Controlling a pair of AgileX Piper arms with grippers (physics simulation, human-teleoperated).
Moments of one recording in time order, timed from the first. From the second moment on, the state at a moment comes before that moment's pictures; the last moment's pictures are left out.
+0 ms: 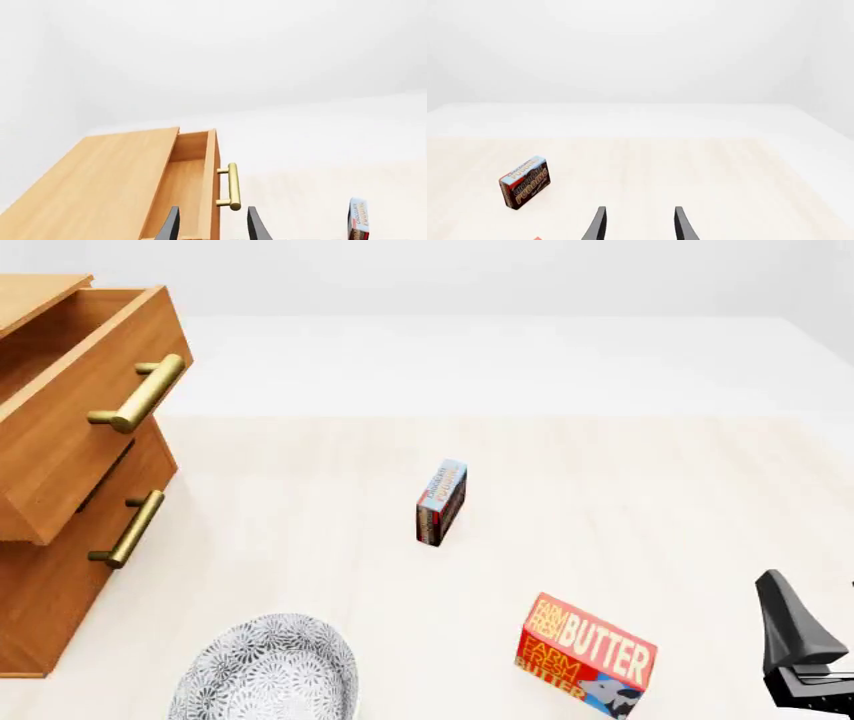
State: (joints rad) left arm 0.02 0.37 -0.75 0.39 0.14; right arm 0.00 0.02 0.00 -0.02 0.00
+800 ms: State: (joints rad) left arm -0.01 0.68 -0.97 0.55 0.08; right arm 0.00 0.02 0.00 -0.02 0.00
